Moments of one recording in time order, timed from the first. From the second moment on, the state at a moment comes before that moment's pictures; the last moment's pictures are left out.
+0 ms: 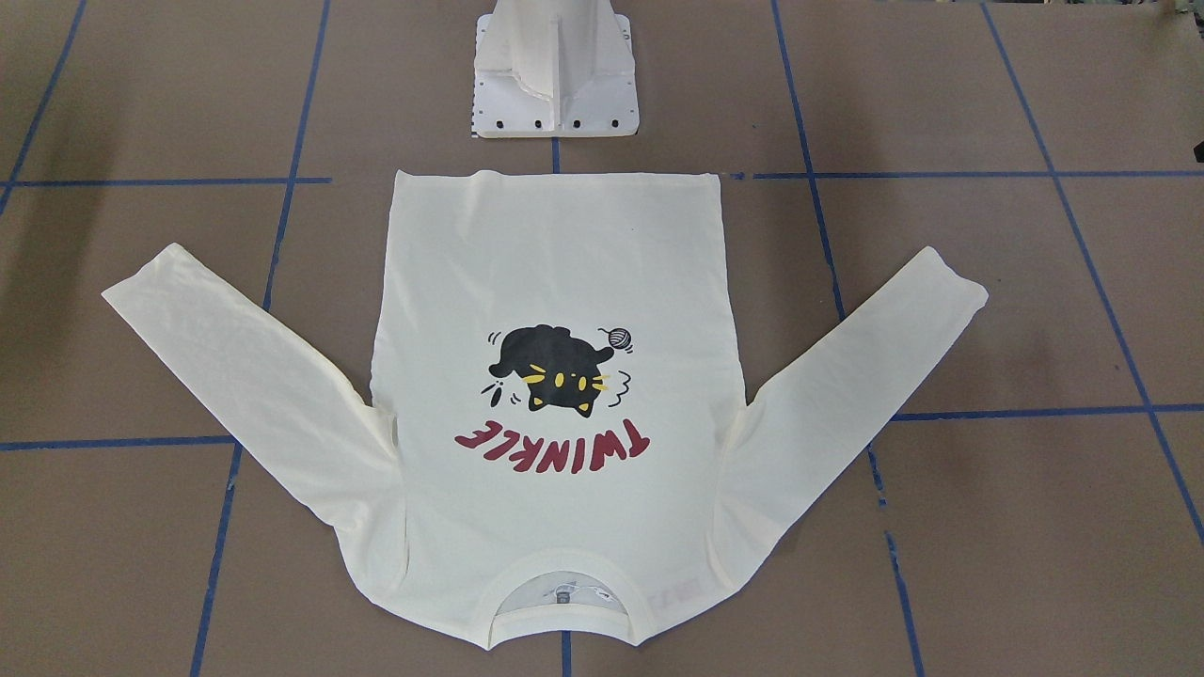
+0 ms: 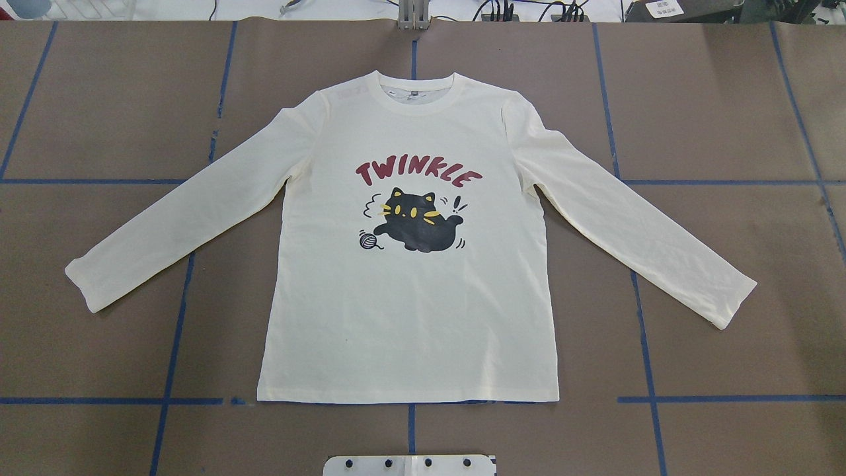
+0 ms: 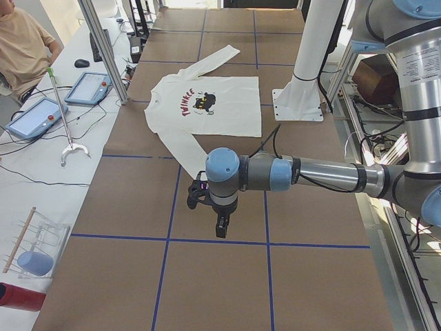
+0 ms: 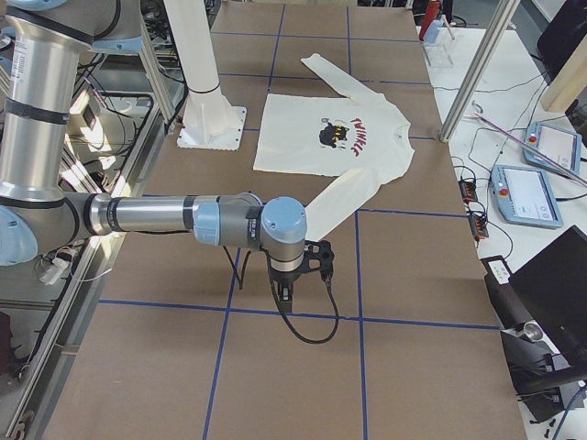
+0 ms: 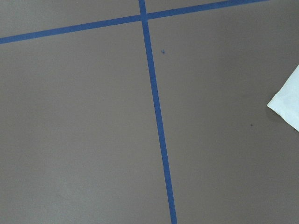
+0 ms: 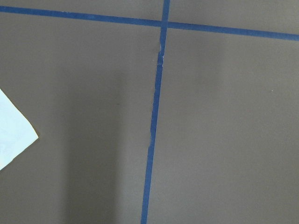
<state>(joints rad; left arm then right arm) -1.54 -1.31 -1.92 -1.47 -2.34 0.13 1.60 -1.83 1.90 -1.67 2.34 -0.13</state>
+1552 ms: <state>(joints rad) -1.54 -1.47 -1.74 -2.10 -2.32 0.09 1.60 -1.82 1.89 -1.25 2.47 0.05</state>
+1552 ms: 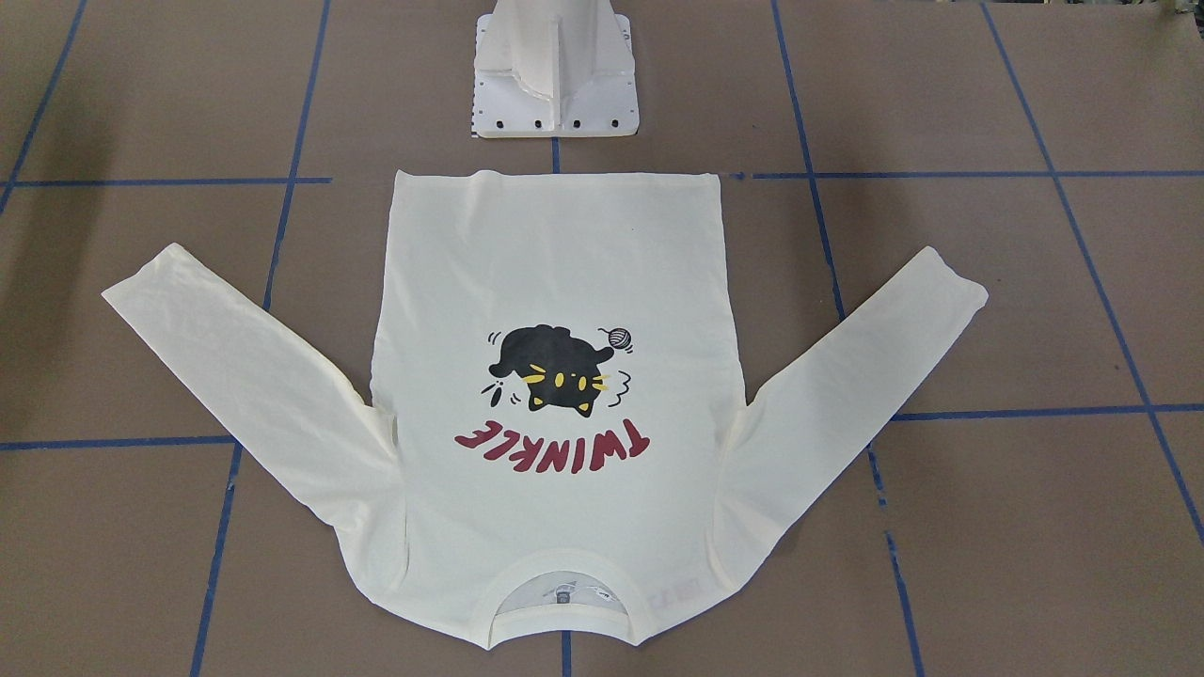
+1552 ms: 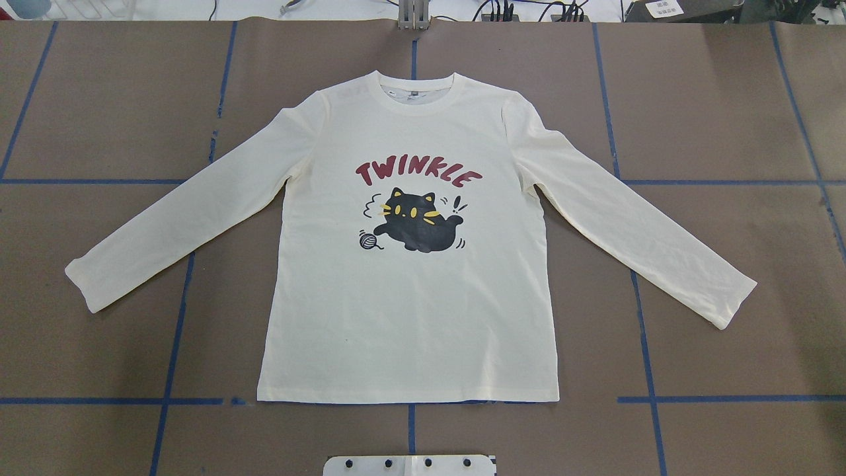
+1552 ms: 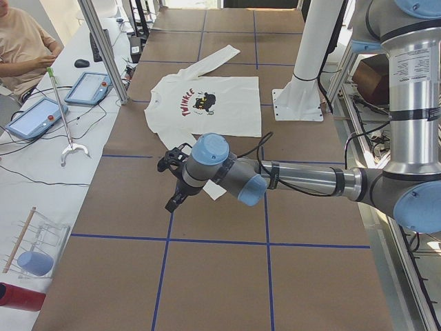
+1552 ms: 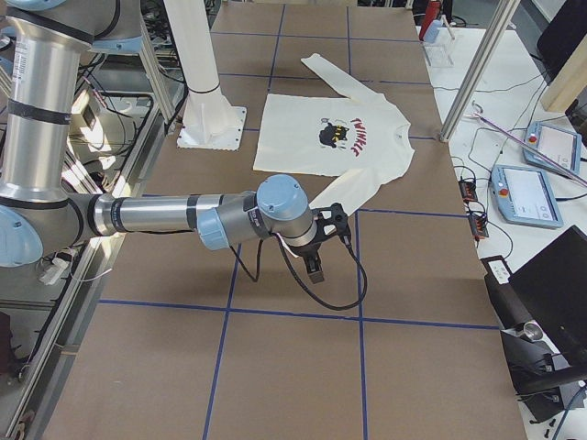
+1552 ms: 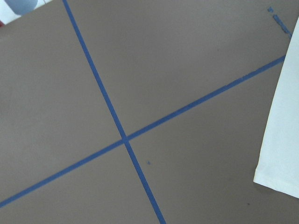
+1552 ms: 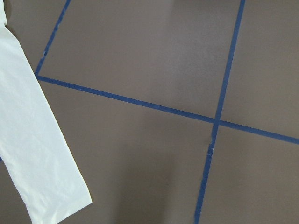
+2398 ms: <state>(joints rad) -1.54 -1.48 -1.73 -2.12 -2.33 0.07 1.04 -1.94 1.78 -0.44 2.09 1.03</state>
